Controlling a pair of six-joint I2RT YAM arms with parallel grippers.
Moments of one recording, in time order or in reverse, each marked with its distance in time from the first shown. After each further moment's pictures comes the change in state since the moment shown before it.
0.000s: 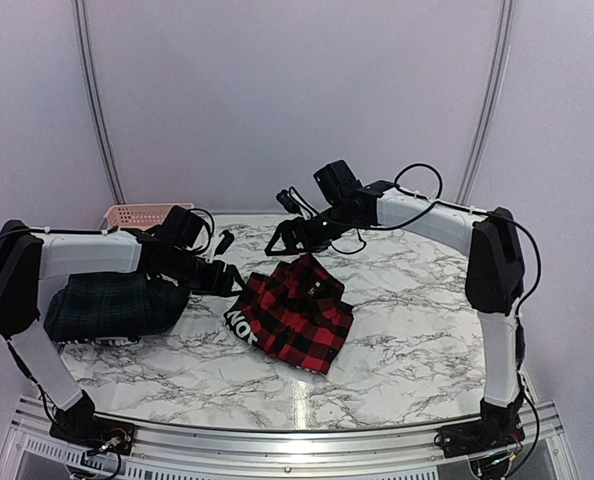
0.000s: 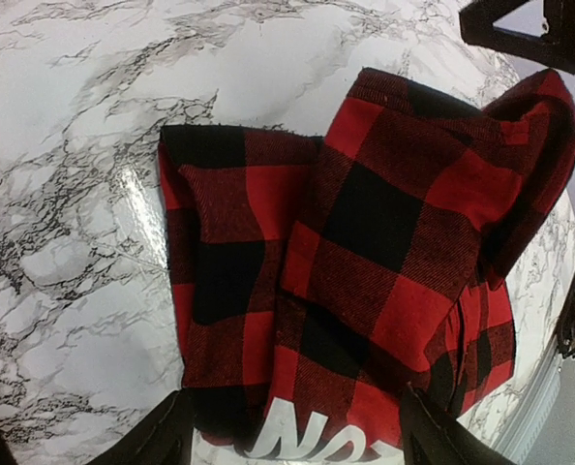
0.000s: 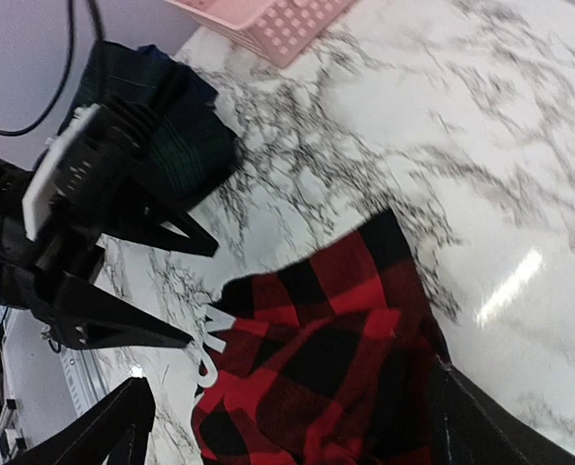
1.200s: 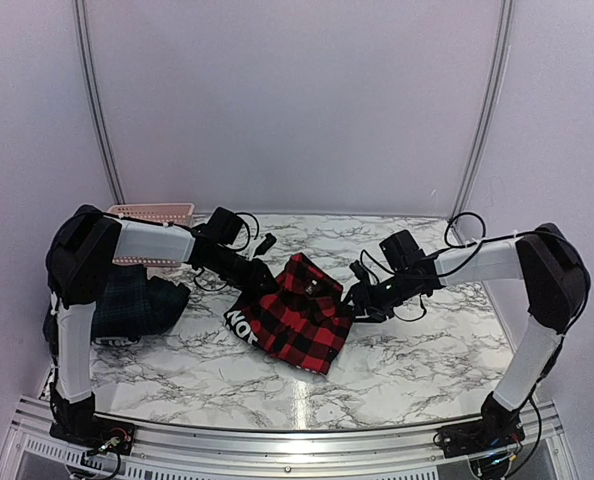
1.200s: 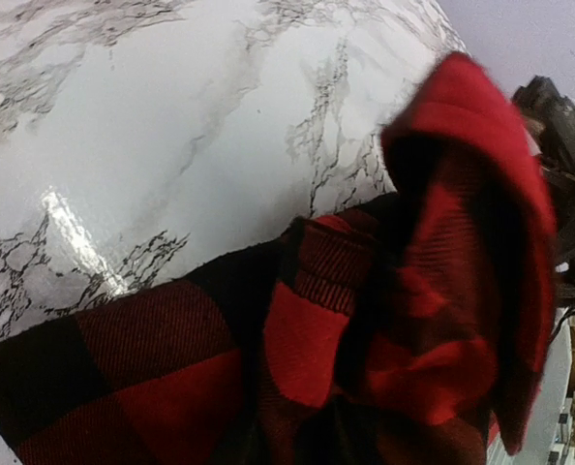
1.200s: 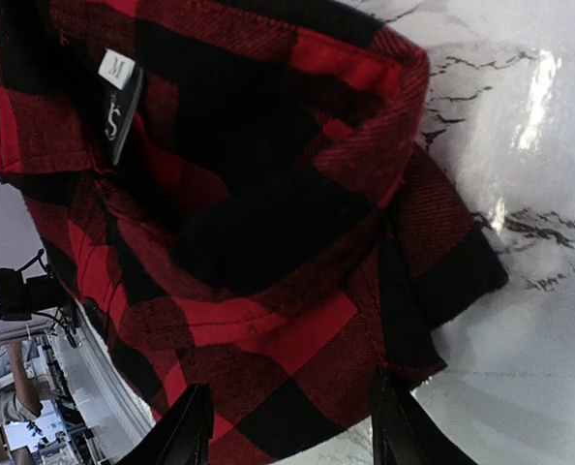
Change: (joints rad) left arm -0.027 0.439 0.362 0.064 0.238 0.071; right arm -0.166 -0.375 -0.899 0.345 -0.064 0.285
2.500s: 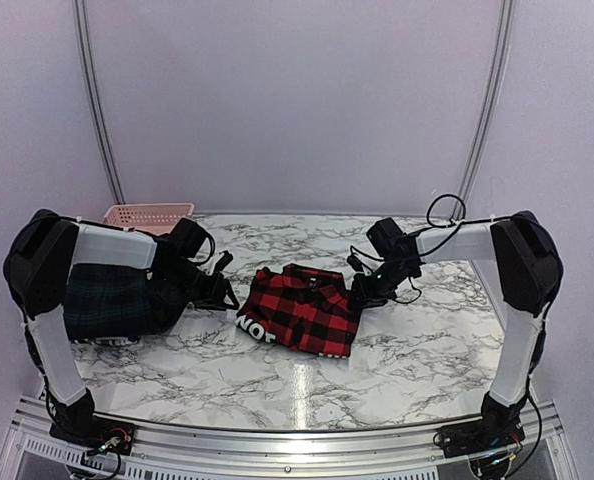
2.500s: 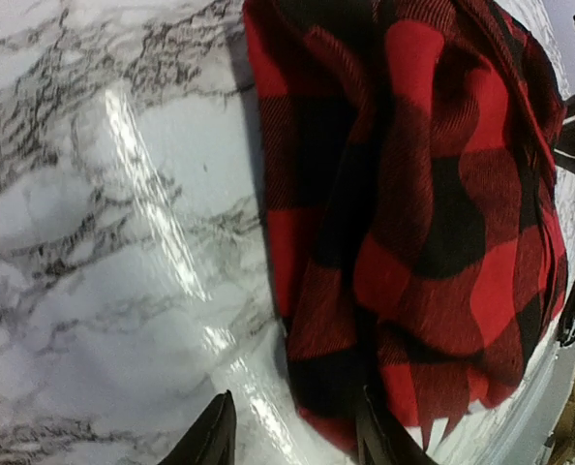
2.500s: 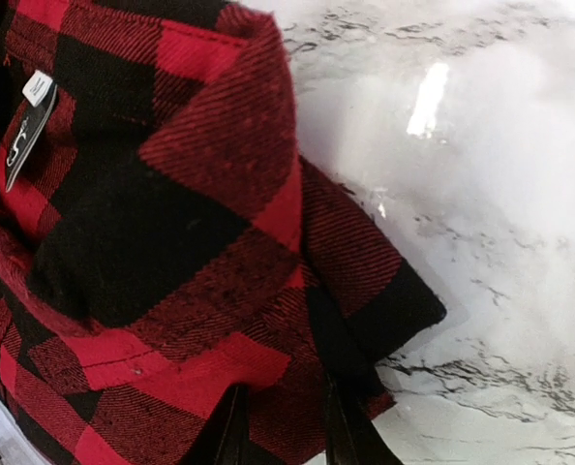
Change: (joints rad) left arm 0.098 -0.225 -0.265 -0.158 -0.128 -0.054; right arm -0.022 0.203 0.281 -0.267 0.264 -0.235
